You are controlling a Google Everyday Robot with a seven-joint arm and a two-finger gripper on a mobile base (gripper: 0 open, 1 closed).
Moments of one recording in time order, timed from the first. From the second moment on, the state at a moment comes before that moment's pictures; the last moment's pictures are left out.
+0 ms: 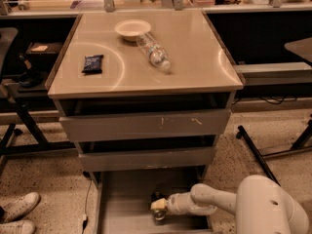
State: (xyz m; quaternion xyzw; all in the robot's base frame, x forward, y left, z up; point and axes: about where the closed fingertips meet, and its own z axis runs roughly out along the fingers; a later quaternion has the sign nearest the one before) arm 0.502 -0.015 0.156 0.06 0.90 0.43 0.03
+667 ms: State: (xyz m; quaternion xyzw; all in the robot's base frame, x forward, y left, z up) arm 0.503 -0.017 0.150 0.06 0.90 0.43 0.03
